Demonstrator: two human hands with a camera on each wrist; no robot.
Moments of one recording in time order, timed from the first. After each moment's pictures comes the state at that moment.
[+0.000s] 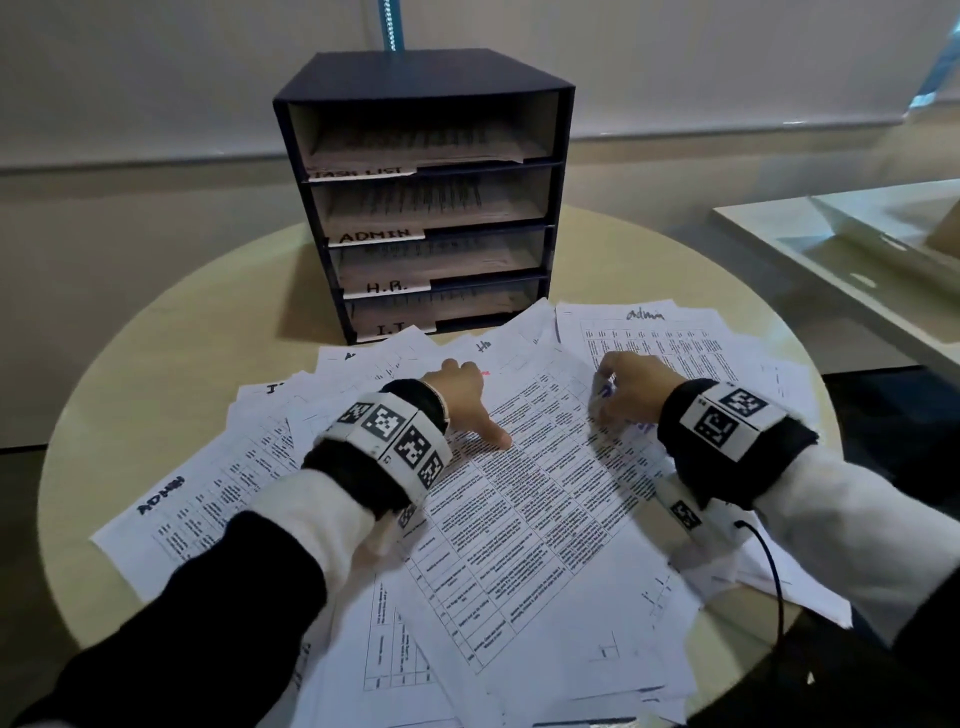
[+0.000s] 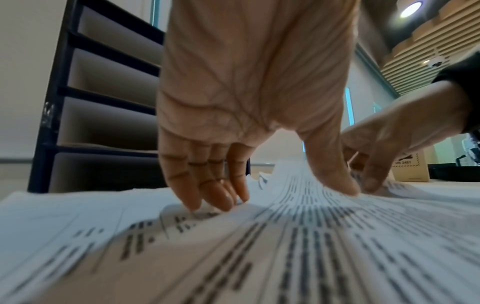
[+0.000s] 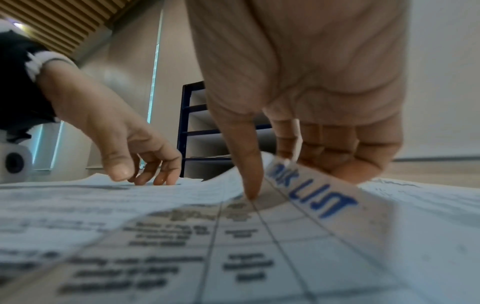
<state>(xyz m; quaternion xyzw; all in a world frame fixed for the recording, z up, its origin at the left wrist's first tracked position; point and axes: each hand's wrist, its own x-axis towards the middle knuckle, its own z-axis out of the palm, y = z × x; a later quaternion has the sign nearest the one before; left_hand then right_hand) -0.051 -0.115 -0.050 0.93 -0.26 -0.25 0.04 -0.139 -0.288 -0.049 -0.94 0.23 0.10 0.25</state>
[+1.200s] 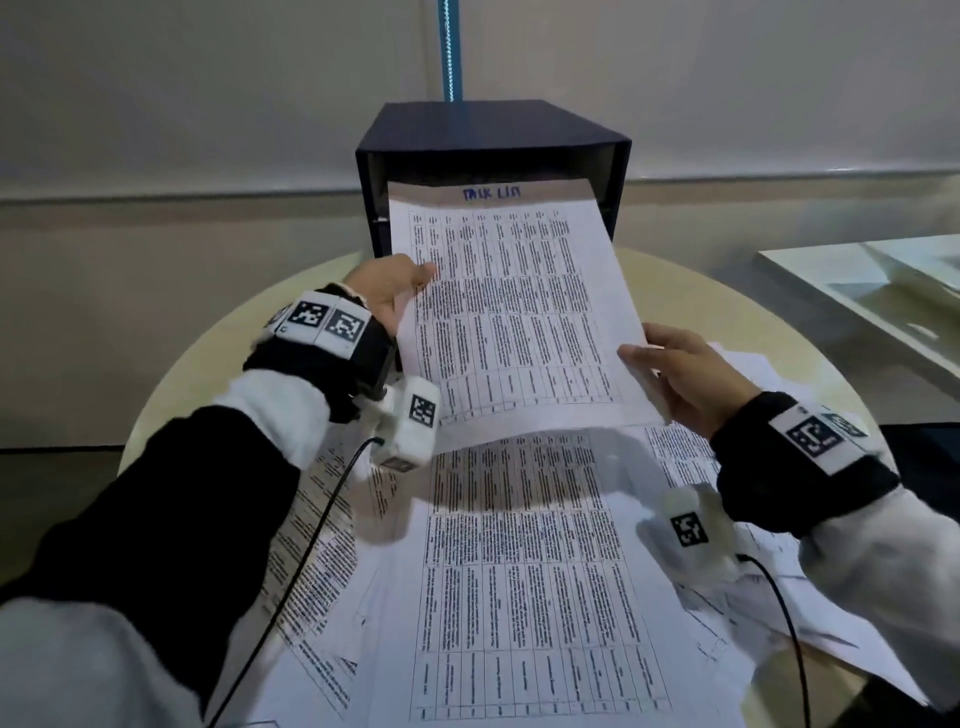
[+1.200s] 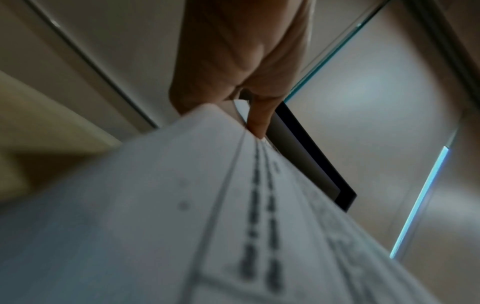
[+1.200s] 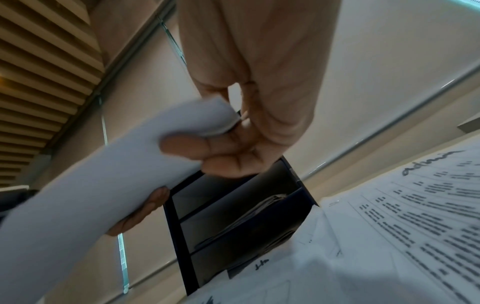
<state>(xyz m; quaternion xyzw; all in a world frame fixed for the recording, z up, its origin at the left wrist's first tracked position) 0.027 -0.059 0.034 0.74 -0.04 -0.17 0.65 -0.122 -0.284 -0.027 -0.69 0.09 -0.08 0.71</state>
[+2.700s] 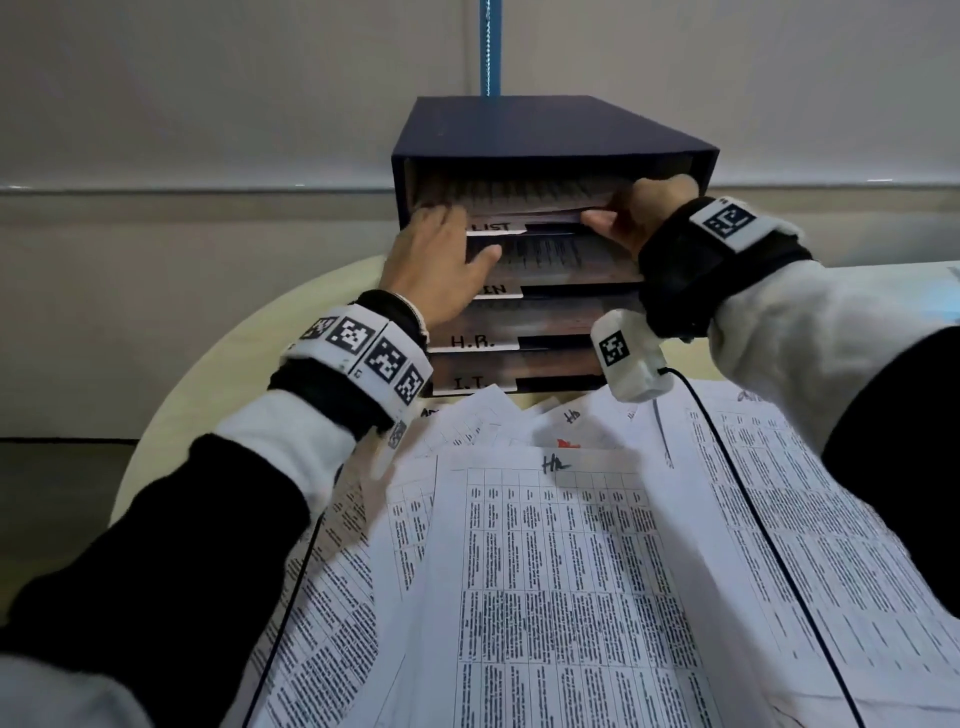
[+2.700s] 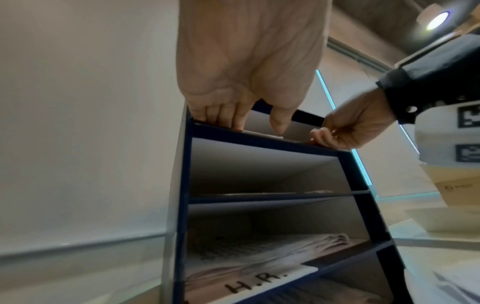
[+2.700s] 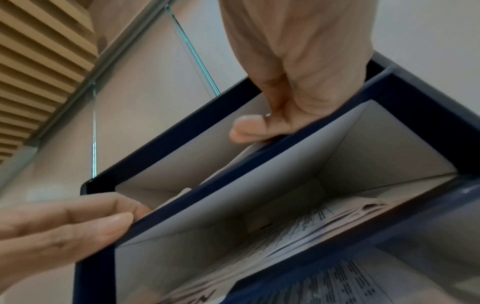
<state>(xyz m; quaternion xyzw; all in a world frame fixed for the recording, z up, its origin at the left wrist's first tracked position) 0.072 -0.066 0.042 0.93 -0.26 0.19 0.19 0.063 -0.264 0.070 -0.76 0.22 -0.18 0.59</state>
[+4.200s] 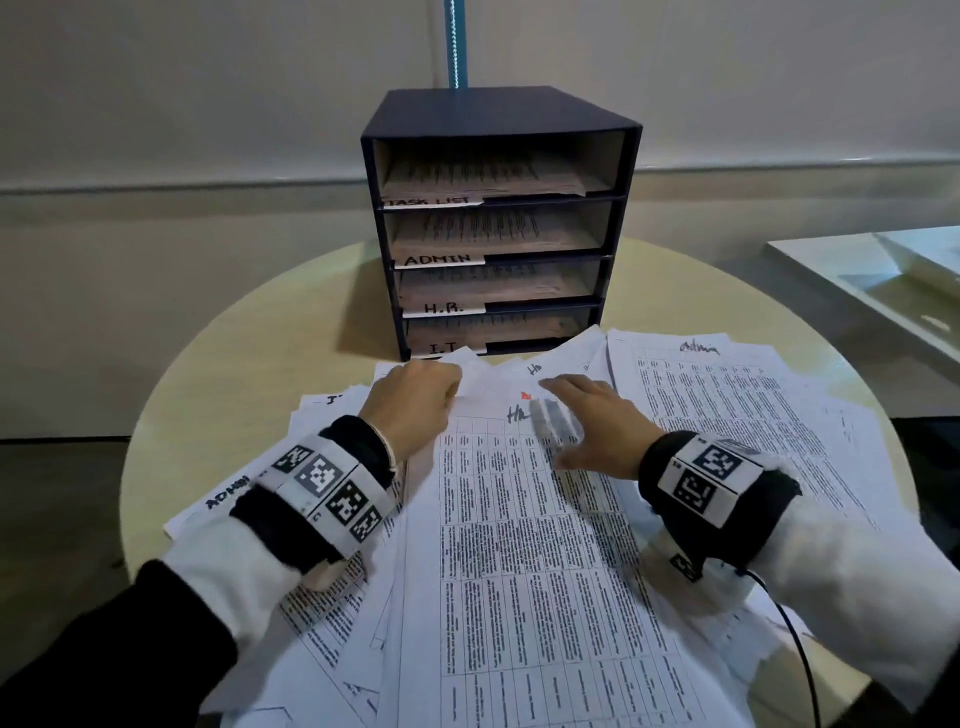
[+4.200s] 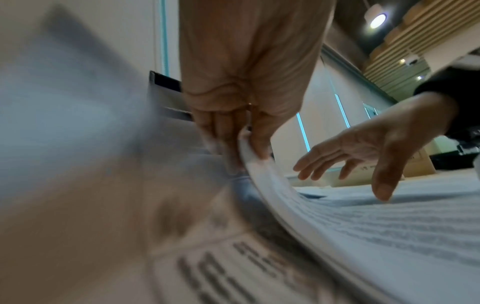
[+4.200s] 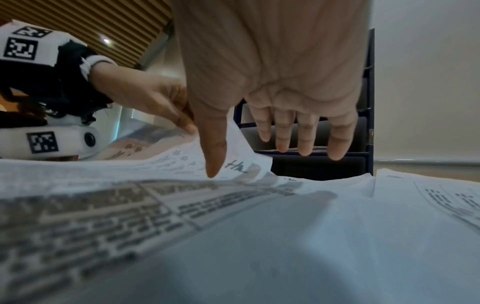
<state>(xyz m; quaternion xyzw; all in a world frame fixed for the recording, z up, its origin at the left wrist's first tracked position) -0.043 -0.034 -0.040 0.94 -0.31 0.05 0.10 -0.120 -0.224 -0.059 -0.98 0.02 0.06 0.17</state>
